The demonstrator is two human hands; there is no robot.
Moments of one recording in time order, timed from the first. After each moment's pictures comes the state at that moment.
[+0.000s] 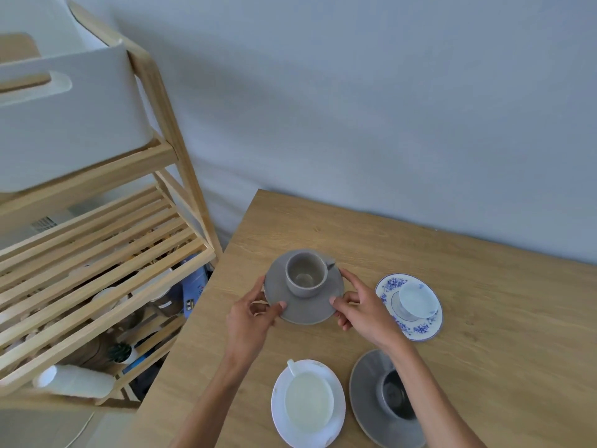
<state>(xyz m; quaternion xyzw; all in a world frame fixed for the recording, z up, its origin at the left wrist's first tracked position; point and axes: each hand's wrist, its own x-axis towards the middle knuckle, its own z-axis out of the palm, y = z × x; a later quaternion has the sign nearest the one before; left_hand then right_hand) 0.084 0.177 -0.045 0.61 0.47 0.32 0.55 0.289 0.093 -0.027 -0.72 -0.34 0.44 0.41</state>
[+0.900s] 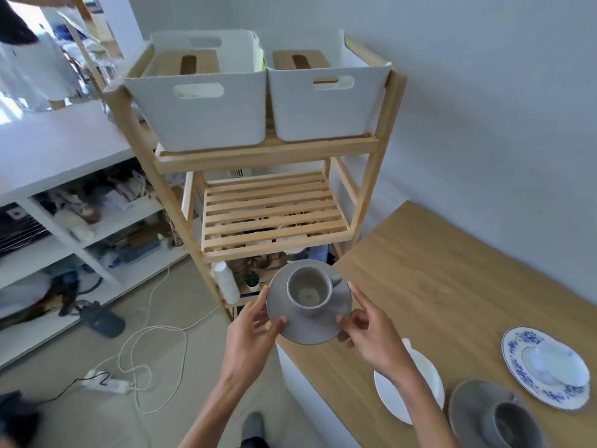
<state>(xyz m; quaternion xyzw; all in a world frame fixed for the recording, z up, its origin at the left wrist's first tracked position) -0.132 0.041 -0.007 0.51 0.64 0.42 0.39 0.096 0.067 -0.006 -0.59 -0.57 0.48 0.31</state>
